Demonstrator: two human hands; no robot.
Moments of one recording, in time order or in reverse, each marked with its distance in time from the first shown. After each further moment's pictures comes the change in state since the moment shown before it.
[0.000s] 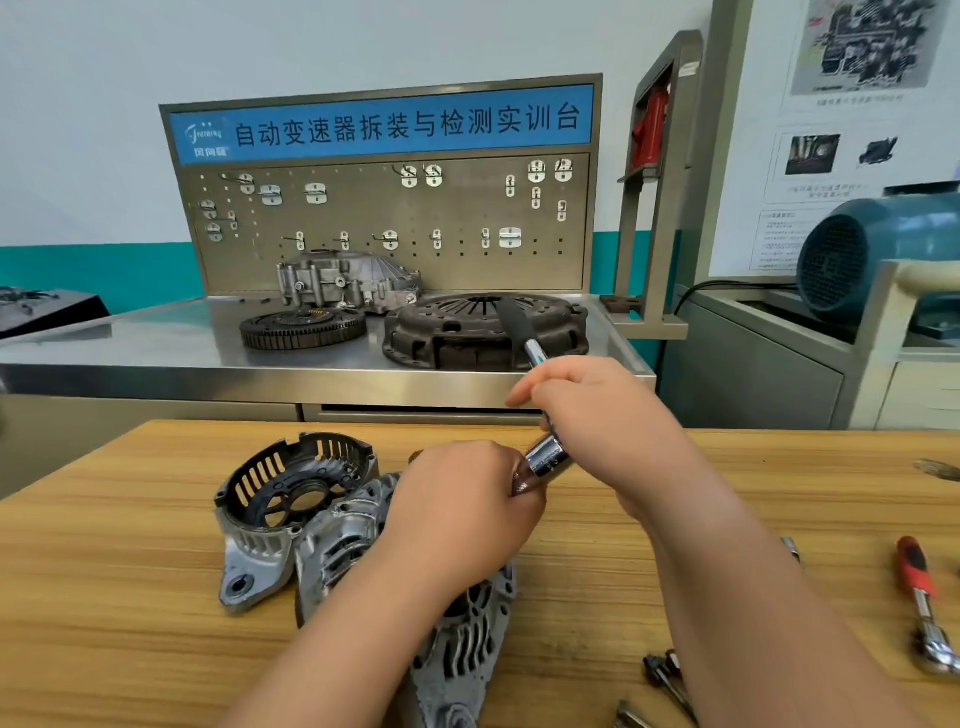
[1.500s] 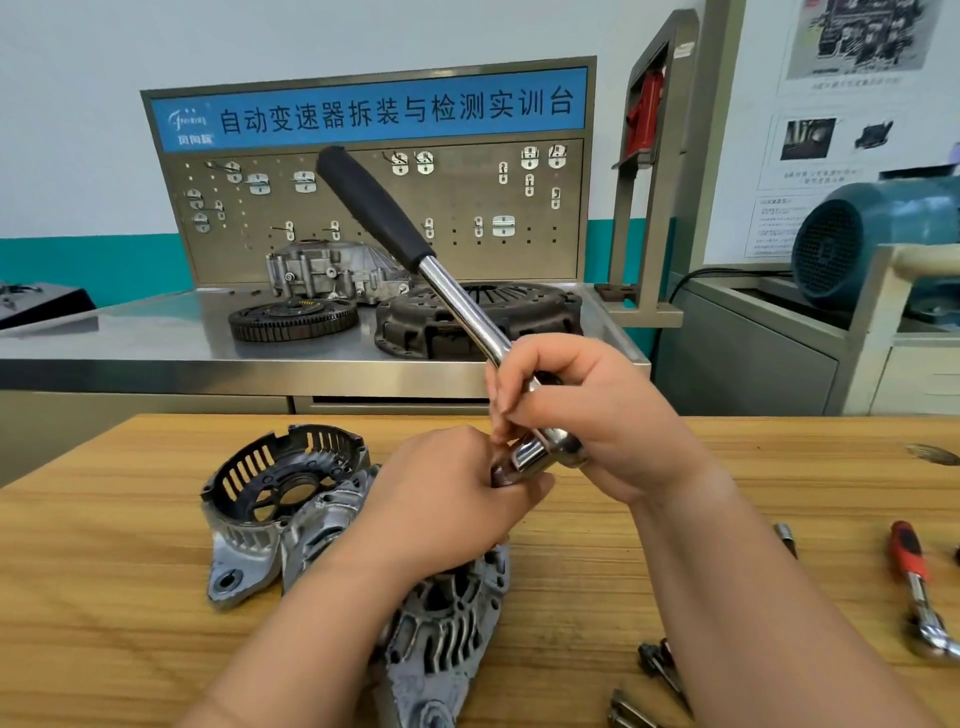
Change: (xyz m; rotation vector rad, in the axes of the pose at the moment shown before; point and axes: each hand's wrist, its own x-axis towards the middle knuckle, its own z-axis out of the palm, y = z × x) left_hand 0.000 -0.010 -0.006 -0.080 -0.105 -0.014; right_hand 0.003 0.009 -0.003 0.552 -0.346 -0.271
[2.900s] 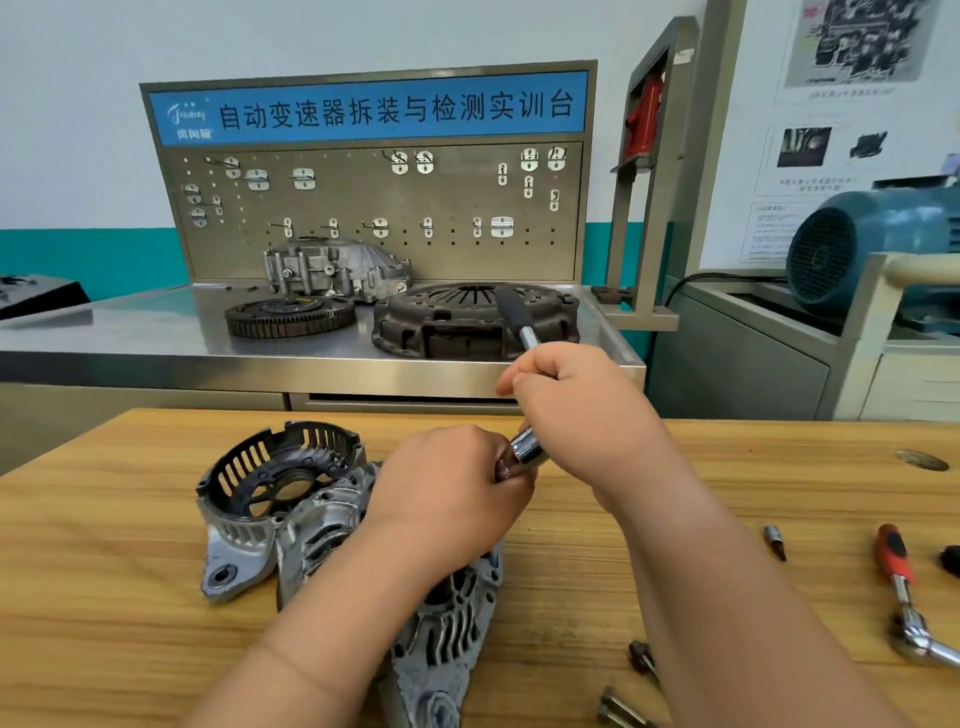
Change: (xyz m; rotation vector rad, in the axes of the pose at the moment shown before) left_hand 0.000 0.008 0.004 0.009 0.081 -0.022; right_hand 0.001 -0.003 0.015 -0.687 0.409 0.242
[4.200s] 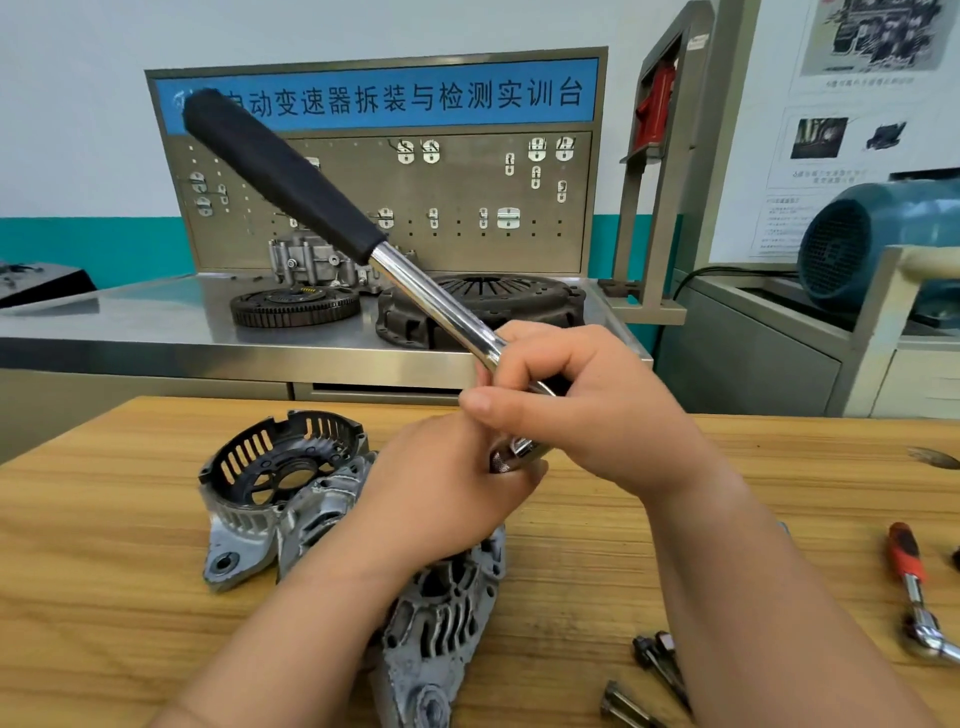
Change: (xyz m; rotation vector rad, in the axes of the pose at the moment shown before) left_hand 0.000 -0.008 -0.002 -0.079 0.026 0.165; right_hand 0.003 0.007 -0.013 0.320 -0.341 -0.501
